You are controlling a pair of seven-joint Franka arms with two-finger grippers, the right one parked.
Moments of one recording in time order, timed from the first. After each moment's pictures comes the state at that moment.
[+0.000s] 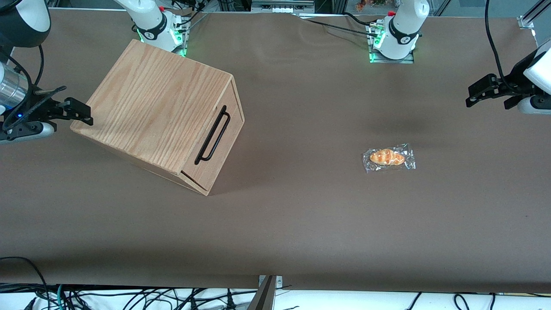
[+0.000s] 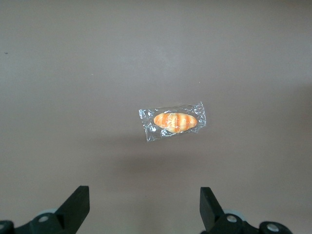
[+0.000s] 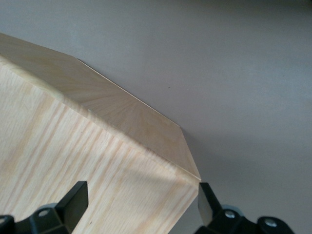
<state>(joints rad) 0.02 0.00 -0.03 -1.57 -0.03 1.53 0.00</state>
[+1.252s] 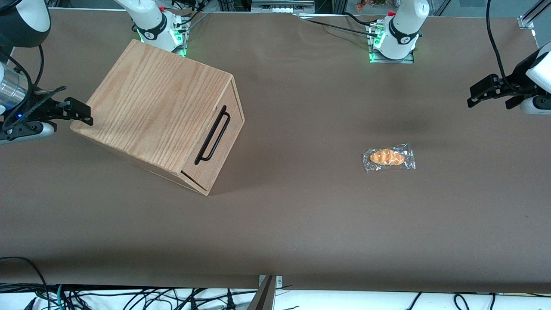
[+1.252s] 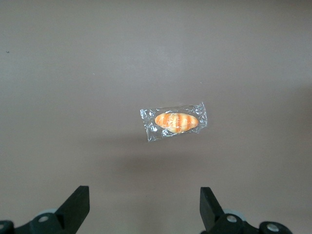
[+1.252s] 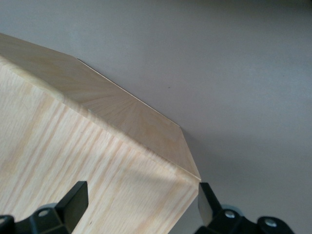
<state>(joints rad) 0.02 0.00 -0.02 -1.57 -0.03 1.53 0.00</state>
